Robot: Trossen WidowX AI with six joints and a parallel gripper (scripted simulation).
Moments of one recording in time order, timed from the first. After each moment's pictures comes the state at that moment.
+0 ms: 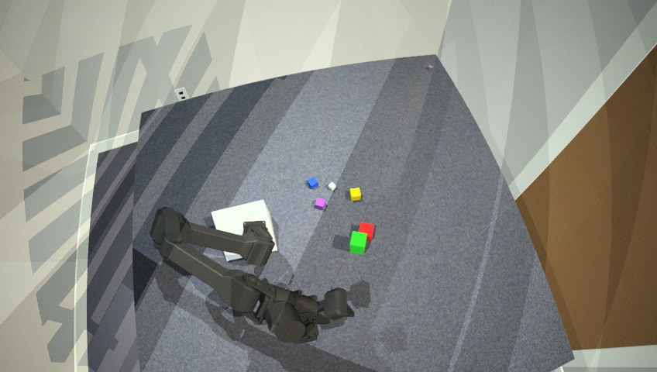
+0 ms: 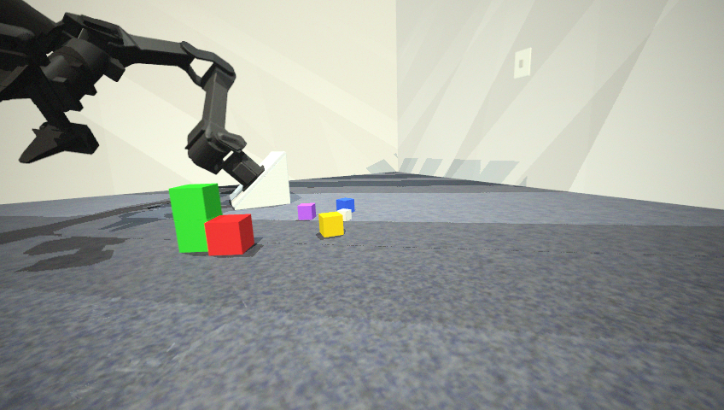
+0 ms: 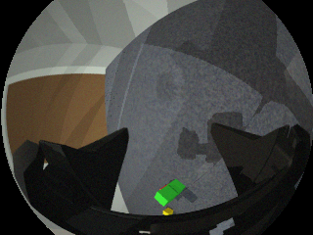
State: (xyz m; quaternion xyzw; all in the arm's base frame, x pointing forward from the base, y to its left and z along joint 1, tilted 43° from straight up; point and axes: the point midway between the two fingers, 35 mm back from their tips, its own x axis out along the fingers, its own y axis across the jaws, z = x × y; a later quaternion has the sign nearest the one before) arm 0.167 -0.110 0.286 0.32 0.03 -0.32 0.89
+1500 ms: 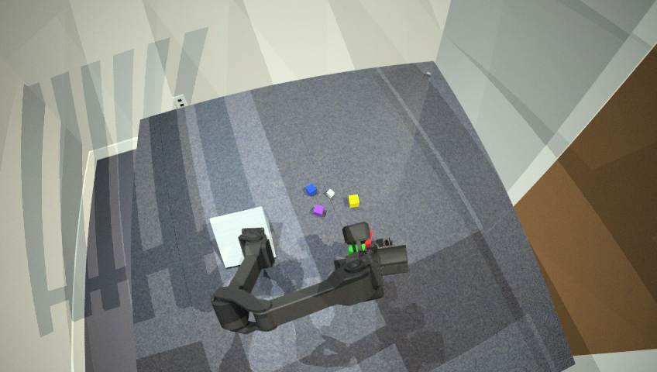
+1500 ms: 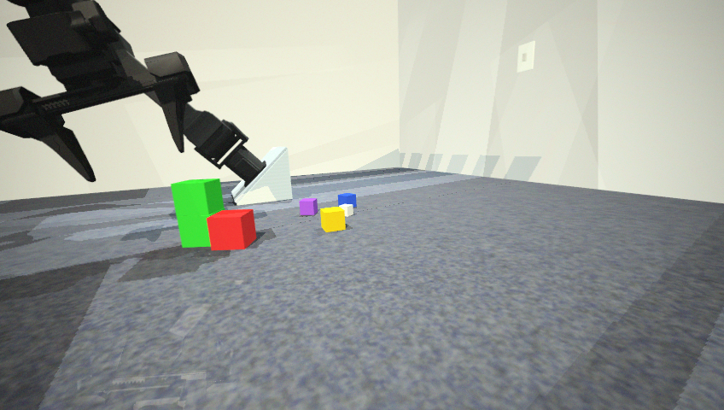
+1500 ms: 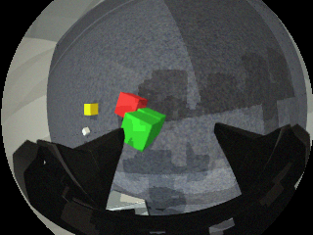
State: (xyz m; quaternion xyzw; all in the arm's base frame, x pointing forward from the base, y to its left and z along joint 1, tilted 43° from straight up) arm 0.282 -0.018 0.171 -0.22 0.57 -0.08 0.79
